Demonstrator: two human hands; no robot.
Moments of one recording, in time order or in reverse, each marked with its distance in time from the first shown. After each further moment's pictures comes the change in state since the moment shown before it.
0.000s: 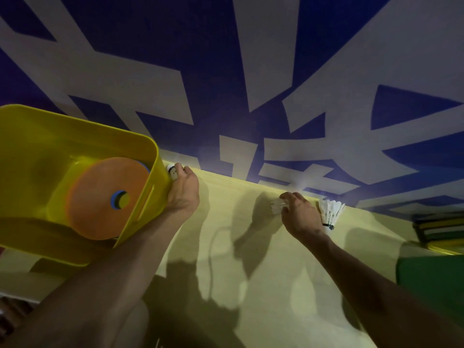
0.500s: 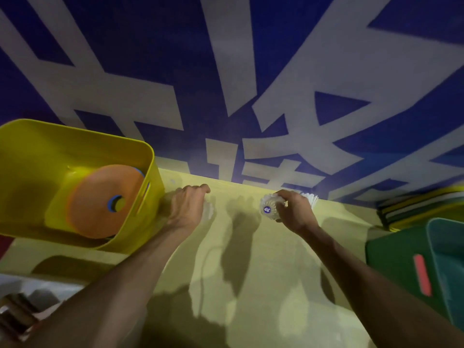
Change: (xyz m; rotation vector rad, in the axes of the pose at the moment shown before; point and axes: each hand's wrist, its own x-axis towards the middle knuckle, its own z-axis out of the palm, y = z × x) left_hand -0.070 0.023 -0.032 0.015 0.120 0.284; right_hand -0.050 -0.001 -0.048 0.309 0.081 -0.035
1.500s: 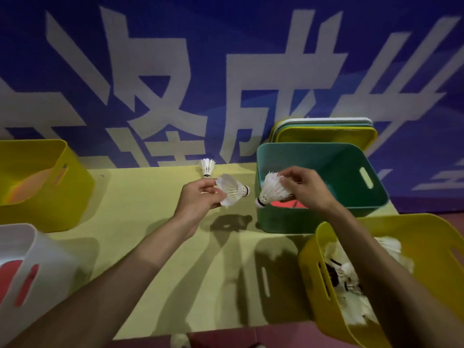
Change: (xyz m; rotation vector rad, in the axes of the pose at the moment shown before) left_hand -0.244 0.293 -0.086 -1.333 -0.212 -0.162; right_hand -0.270 0.171 -0.208 0.328 0.251 0.015
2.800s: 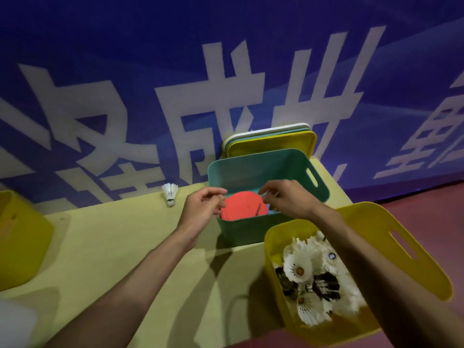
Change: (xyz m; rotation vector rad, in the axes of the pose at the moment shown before) left_hand -0.022 0.027 0.119 0.186 -0.164 0.175; right_hand -0.039 0.027 -0.095 -0.332 -0.129 -0.042
